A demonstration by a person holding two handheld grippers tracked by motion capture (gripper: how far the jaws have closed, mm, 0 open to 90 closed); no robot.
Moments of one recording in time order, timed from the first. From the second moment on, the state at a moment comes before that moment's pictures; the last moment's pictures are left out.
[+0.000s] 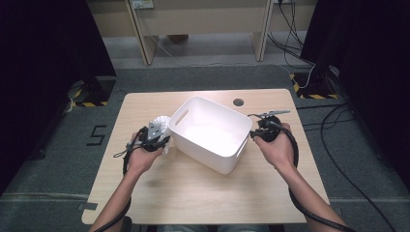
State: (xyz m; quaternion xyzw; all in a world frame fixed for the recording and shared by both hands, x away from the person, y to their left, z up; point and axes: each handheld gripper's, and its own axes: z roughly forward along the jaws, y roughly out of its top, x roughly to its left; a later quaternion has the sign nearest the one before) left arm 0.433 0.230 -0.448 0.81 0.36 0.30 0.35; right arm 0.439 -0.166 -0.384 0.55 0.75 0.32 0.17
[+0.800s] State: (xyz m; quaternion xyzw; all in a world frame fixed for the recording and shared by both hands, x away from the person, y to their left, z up) left arm 0.369 0.199 -0.442 0.83 0.34 0.27 0.34; right arm 0.455 -0.151 -0.374 0.58 0.73 0.34 0.16
